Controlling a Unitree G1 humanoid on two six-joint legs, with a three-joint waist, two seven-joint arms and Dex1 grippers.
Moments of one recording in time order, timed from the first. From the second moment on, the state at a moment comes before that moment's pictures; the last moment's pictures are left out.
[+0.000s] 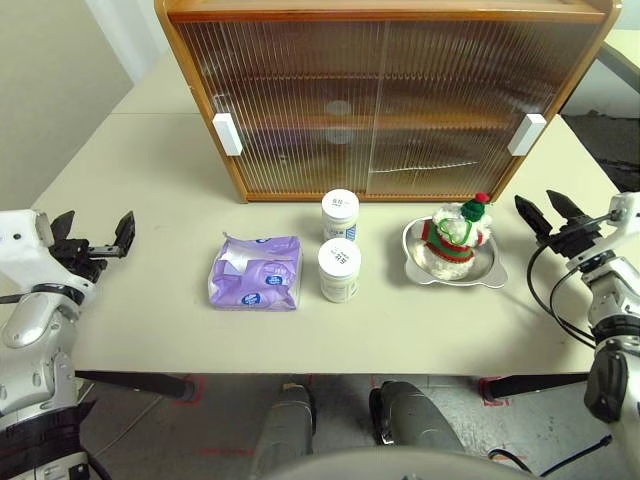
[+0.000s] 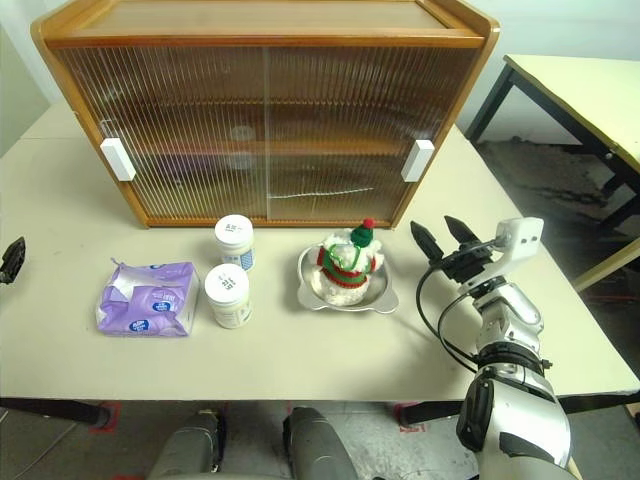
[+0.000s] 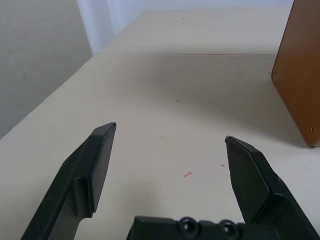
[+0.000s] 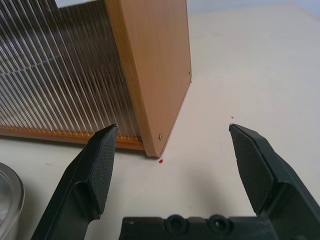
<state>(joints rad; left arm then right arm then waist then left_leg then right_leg) 0.02 0.60 0.58 0.05 -0.34 0.14 -0.34 -0.56 -0.59 -0.46 1.10 0.41 -0.35 1.01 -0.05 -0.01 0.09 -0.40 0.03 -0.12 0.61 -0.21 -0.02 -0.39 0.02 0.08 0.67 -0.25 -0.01</state>
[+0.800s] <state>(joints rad) -0.10 0.57 0.54 0.06 -0.34 0.14 -0.30 -0.52 -0.64 -0.47 1.03 0.44 -0.32 1.05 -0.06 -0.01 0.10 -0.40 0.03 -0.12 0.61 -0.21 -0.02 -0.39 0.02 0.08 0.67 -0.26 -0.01</state>
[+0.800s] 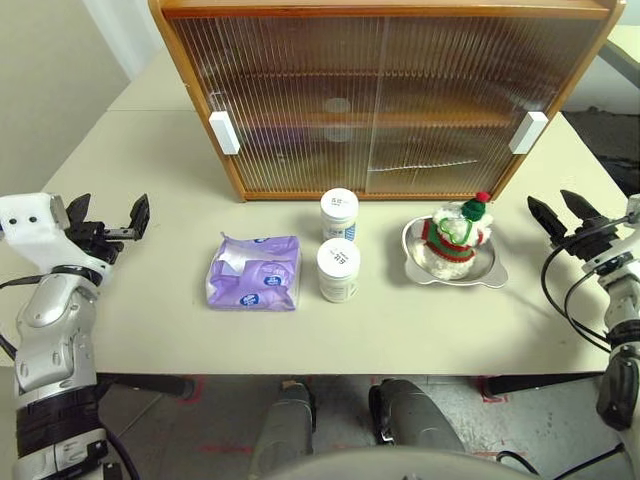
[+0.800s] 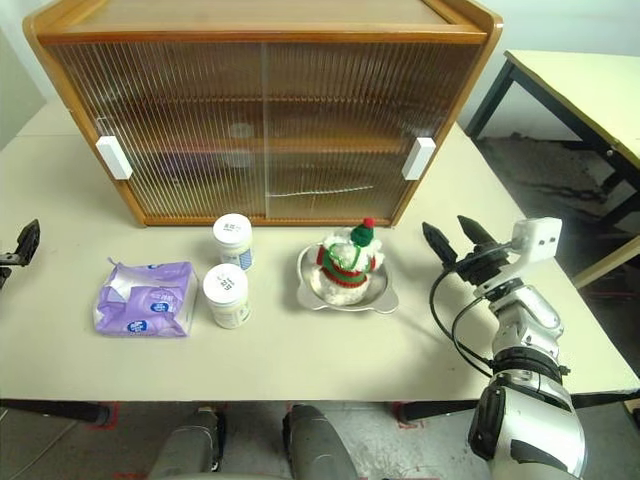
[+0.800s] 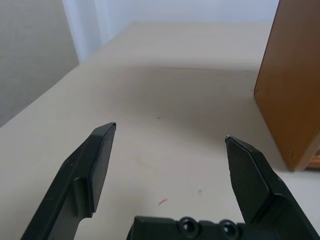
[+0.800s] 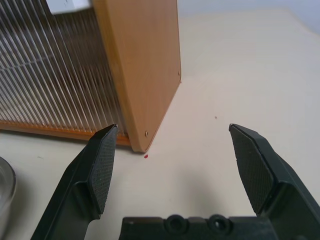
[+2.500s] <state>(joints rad) -0.37 0.55 0.29 0.10 -0.31 0.19 -0.43 -0.30 -0.57 -0.25 -0.01 0.75 0.30 1.26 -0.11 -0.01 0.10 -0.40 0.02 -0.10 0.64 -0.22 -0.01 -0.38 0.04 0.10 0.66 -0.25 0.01</state>
